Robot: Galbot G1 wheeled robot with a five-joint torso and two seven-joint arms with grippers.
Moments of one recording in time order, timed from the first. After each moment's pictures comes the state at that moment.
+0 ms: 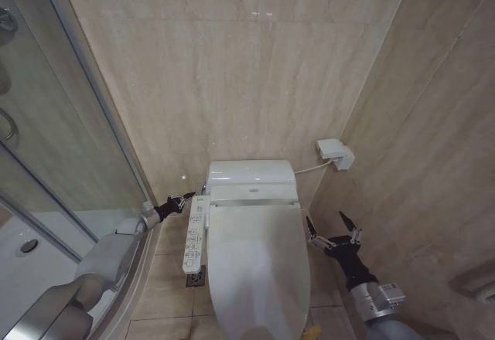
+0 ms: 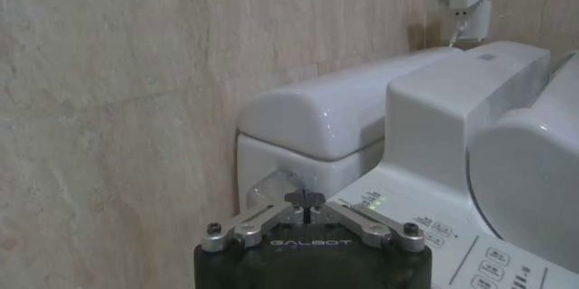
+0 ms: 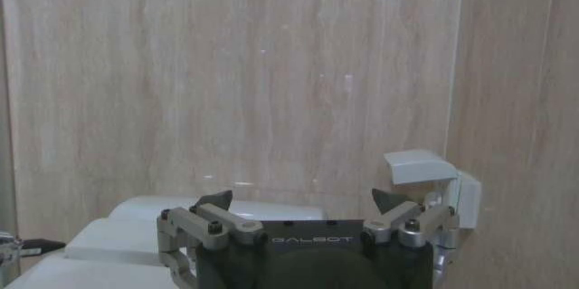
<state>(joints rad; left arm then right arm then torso) 0.33 -1.15 0.06 -0.47 -0.49 -0.52 0.79 -1.62 1.44 0.70 2.16 0.17 0.07 -0.17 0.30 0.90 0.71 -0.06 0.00</state>
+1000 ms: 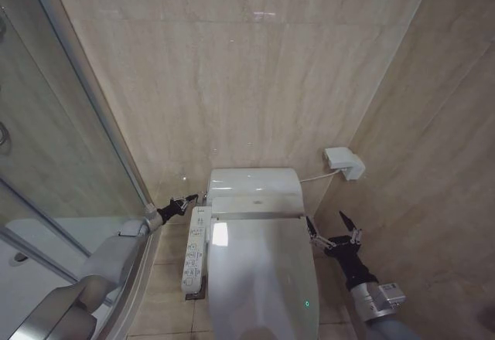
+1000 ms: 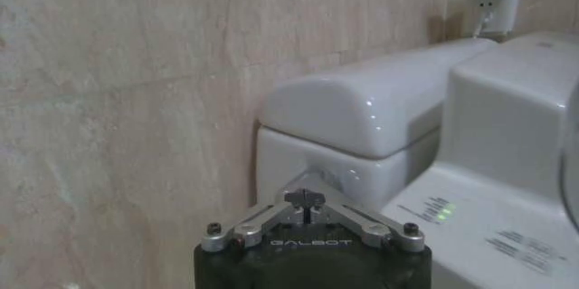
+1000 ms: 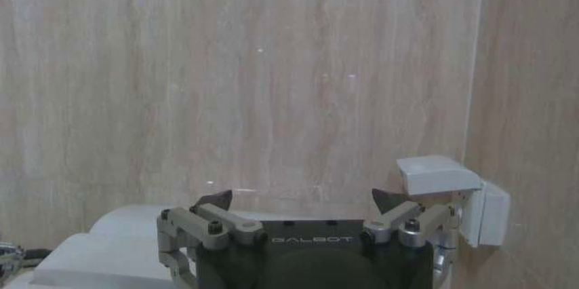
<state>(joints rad) 0.34 -1.17 0.05 -0.46 -0.48 -0.52 0.79 -1.62 1.44 0.70 2.16 0.17 0.07 -0.17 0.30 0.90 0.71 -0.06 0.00</state>
